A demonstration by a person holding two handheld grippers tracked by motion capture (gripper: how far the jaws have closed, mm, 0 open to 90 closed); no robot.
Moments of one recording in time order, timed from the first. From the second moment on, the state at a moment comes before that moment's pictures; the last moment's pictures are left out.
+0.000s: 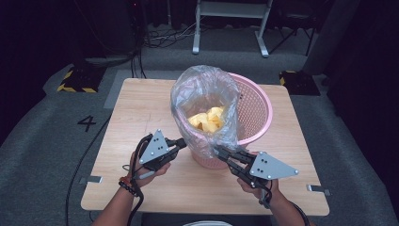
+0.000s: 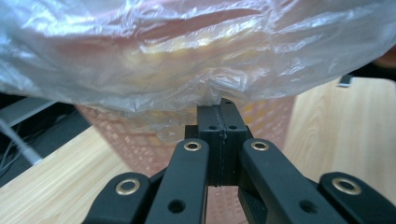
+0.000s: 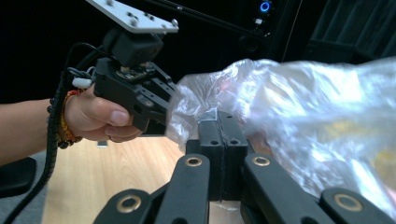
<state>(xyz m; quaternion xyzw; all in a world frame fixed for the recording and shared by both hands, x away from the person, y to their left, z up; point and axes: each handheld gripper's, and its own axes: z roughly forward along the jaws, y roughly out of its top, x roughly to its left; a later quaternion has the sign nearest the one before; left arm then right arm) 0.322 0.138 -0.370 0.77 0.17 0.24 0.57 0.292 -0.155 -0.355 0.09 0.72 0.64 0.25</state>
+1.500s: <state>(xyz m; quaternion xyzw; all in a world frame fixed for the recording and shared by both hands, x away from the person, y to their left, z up) 0.310 0.070 -0.367 0.79 0.18 0.20 0.55 0.324 -0.163 -0.400 0.10 0.78 0.59 0.18</state>
